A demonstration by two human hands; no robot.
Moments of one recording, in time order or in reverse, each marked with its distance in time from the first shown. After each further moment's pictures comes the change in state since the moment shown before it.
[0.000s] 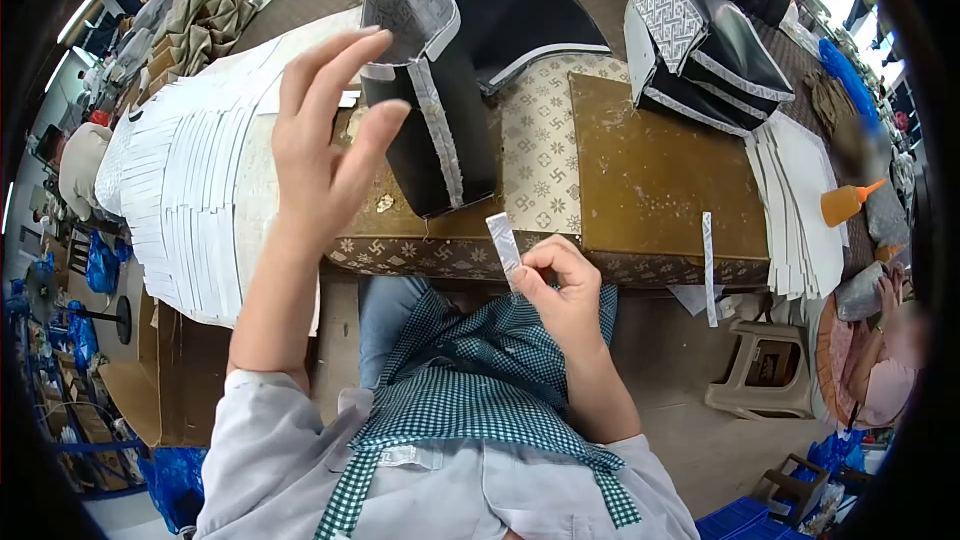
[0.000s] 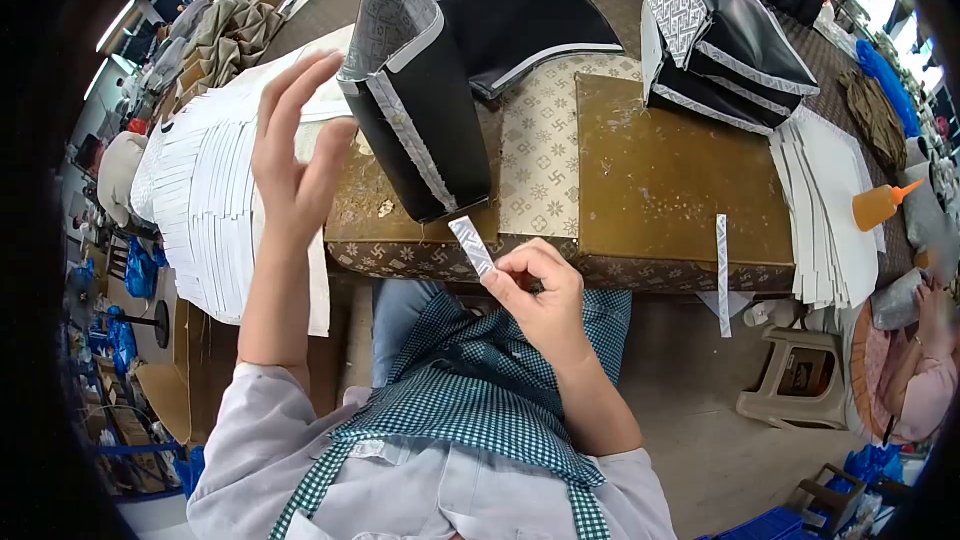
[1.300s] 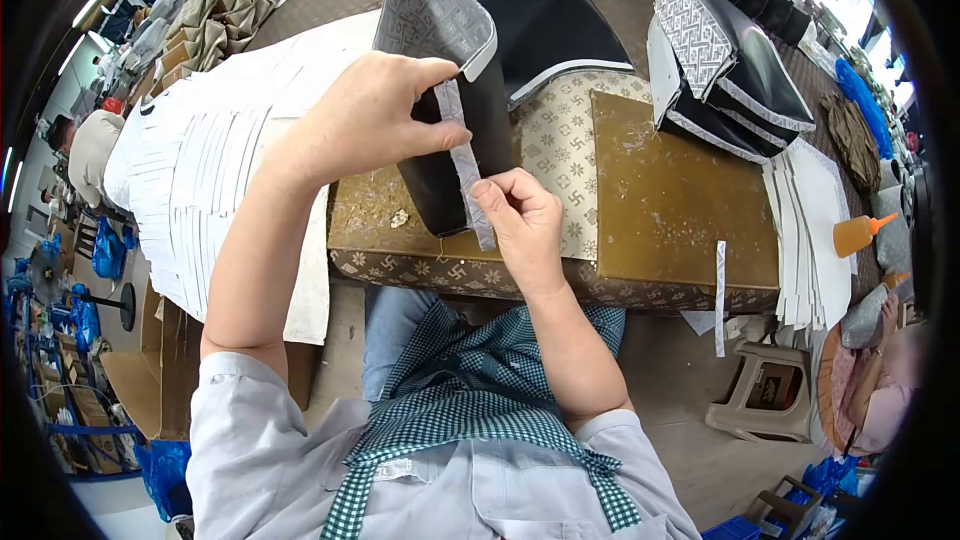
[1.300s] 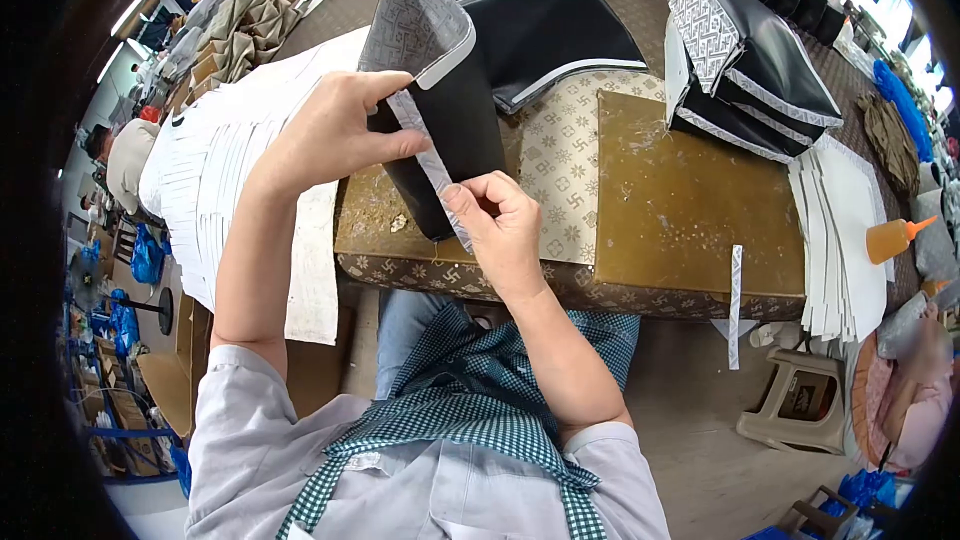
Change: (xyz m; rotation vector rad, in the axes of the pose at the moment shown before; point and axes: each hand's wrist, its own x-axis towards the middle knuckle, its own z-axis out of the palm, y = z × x) left_hand 0.052 -0.026 0.008 -0.017 -0.653 -0.143; right_hand 0.093 0.018 0.062 0.133 0.054 0.035
